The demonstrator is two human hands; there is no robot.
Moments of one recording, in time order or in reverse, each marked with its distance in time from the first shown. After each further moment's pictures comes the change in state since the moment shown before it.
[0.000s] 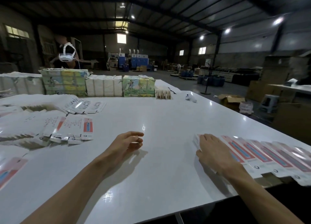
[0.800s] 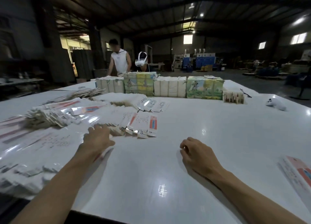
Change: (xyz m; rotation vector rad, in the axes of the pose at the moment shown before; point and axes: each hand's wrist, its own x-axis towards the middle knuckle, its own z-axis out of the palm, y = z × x) left_hand -0.112 0.076 -0.198 1.518 0.708 -0.546; right_hand 0.047 -0.208 0.058 0.456 0.075 -0.689
